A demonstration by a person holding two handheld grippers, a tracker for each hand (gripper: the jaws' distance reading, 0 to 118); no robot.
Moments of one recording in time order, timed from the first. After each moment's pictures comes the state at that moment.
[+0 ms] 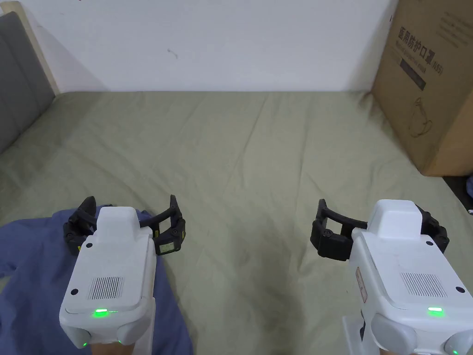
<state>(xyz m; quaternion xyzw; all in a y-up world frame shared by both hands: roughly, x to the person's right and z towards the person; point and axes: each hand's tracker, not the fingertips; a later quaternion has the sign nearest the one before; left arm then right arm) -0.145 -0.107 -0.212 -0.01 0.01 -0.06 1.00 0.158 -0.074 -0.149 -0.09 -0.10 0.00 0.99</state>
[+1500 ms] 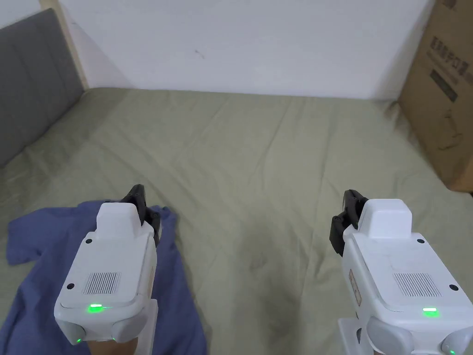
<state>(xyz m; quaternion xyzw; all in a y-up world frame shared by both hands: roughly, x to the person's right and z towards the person) -0.182 -0.094 -0.199 -0.03 0.04 -0.04 1.00 0.126 -0.065 -0.166 -0.09 -0.03 0.03 1.00</state>
